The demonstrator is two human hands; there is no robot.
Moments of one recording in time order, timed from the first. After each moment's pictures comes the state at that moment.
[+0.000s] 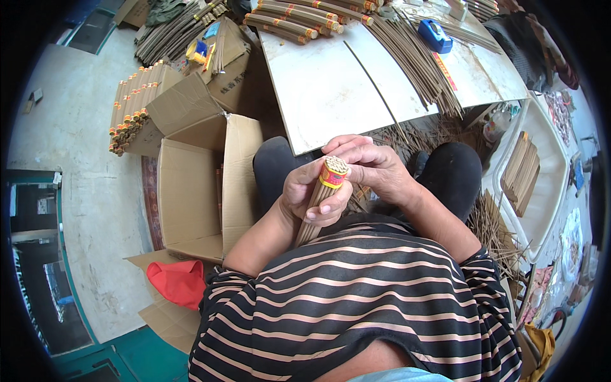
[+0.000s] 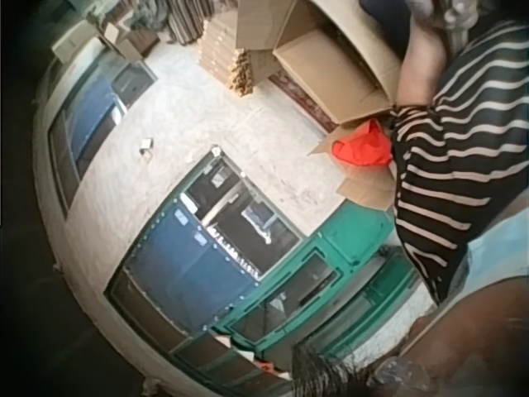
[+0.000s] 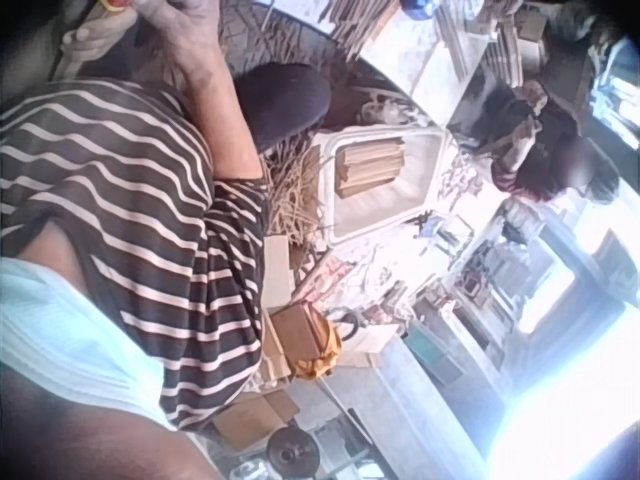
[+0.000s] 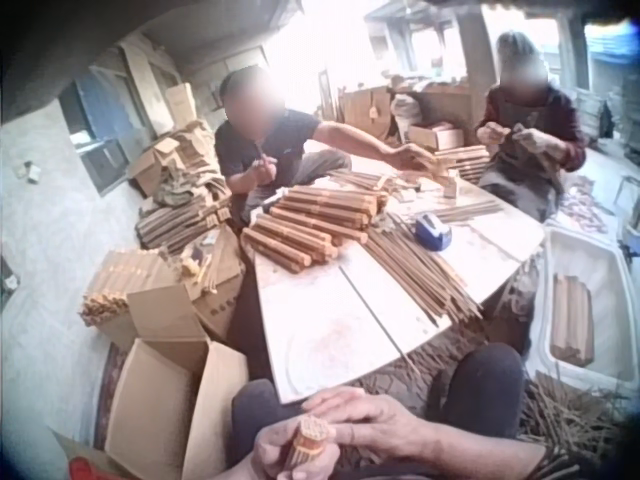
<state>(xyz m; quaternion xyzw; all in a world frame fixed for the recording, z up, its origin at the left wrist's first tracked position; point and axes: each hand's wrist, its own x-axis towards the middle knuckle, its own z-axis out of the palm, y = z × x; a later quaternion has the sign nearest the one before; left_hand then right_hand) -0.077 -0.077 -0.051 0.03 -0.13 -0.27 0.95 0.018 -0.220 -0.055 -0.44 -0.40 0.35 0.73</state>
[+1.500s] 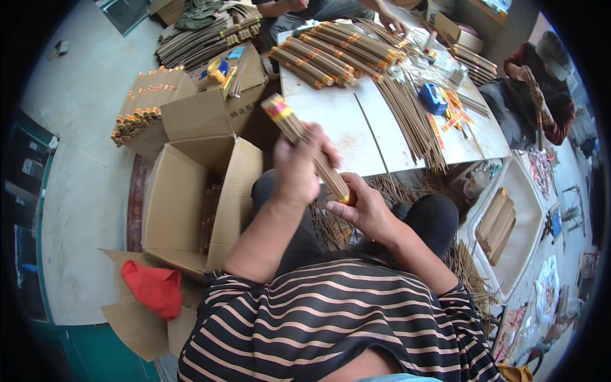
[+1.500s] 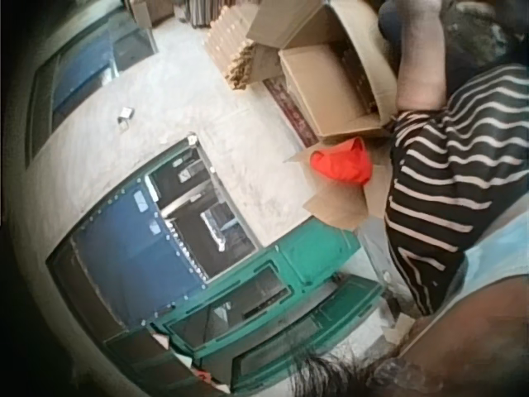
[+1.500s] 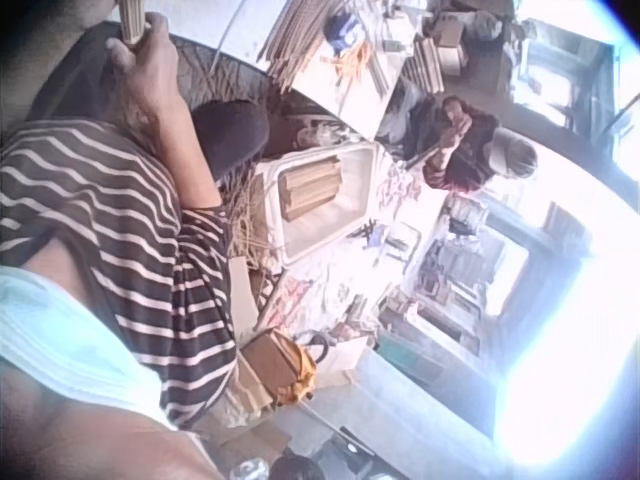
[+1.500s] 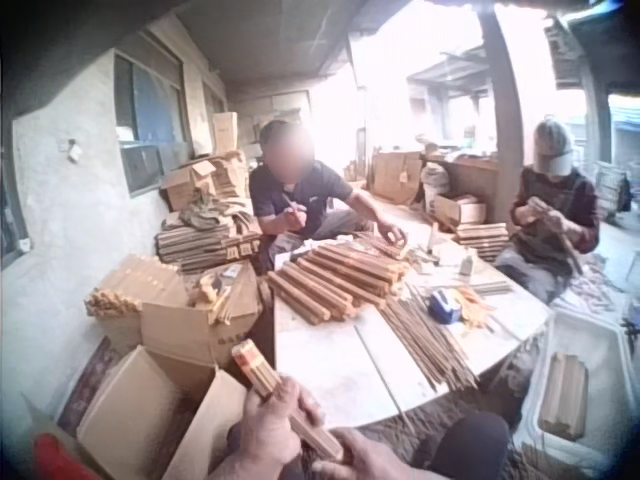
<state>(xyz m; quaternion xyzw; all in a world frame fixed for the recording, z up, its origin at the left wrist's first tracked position) -0.038 -0.067 0.002 0.47 0.04 0.29 0.83 0.005 -0.215 -0.041 -0.70 -0.41 0.24 0.54</state>
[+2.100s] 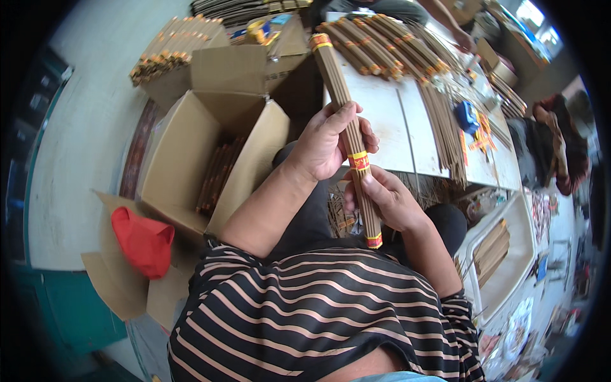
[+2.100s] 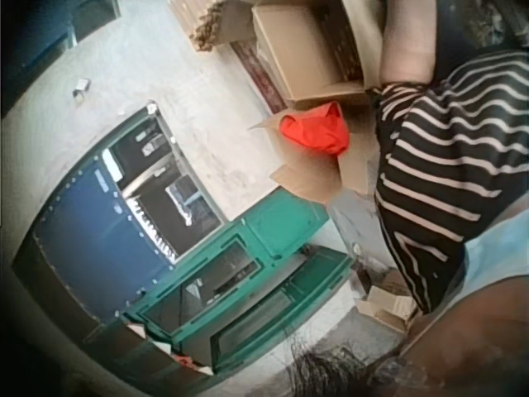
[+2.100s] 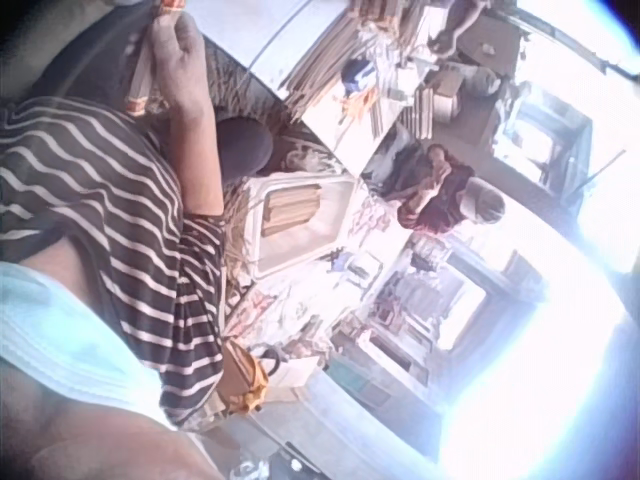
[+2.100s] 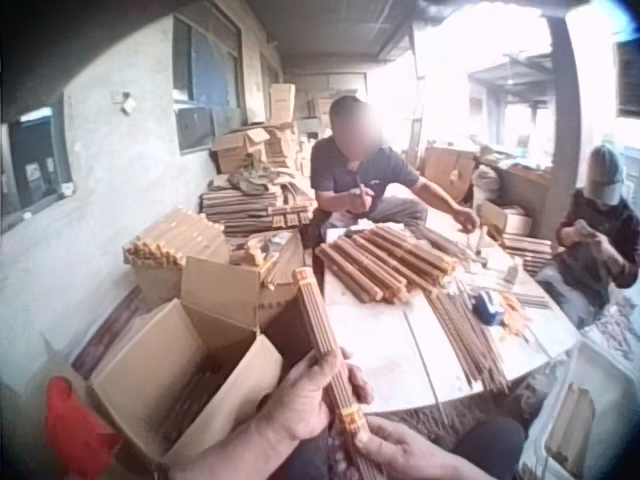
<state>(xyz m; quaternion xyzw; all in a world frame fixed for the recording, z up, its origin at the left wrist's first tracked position) -0.068 -0.026 -0.008 0.35 -0.01 0.16 0.92 -0.011 -0.187 -0.018 -0.45 -0.31 0.56 0.62</state>
